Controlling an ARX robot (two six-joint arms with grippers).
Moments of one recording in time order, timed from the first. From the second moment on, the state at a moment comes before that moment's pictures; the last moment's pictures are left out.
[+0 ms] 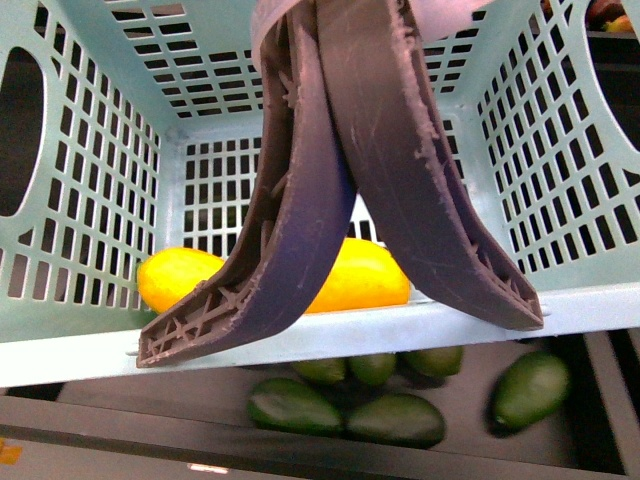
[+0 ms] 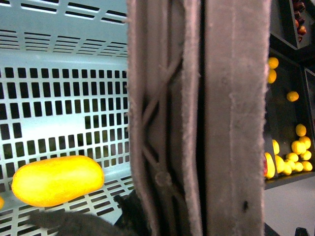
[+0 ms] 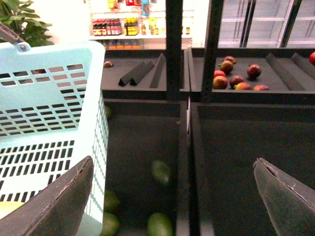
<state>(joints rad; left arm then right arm) -0.60 1.48 1.13 -0.23 0.13 -0.73 0.00 0.00 0.02 0.00 0.00 0.00</state>
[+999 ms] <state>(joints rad) -0.61 1.54 1.08 0.12 -0.30 -1.10 0.00 0.00 0.02 0.00 0.00 0.00</state>
